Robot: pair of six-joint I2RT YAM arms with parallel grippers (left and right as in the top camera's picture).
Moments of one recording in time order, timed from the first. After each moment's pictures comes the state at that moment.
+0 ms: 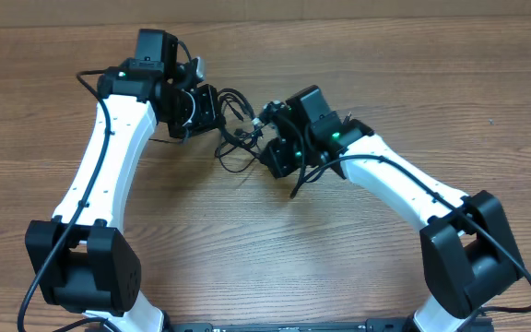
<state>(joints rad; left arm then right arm) -0.12 1.79 1.60 -1.03 0.46 -0.37 0.52 1.82 1.28 -0.51 -0.45 0.08</state>
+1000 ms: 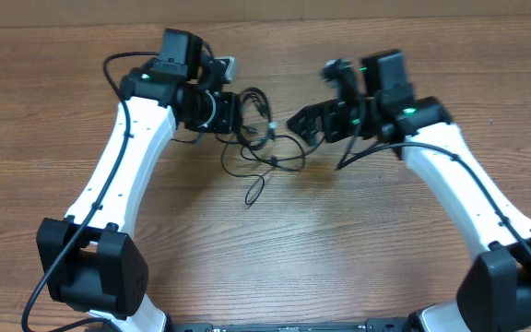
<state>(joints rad) -0.22 1.79 1.60 -0.97 0.48 -0.09 0.33 1.68 1.35 -0.59 -0.52 0.02</state>
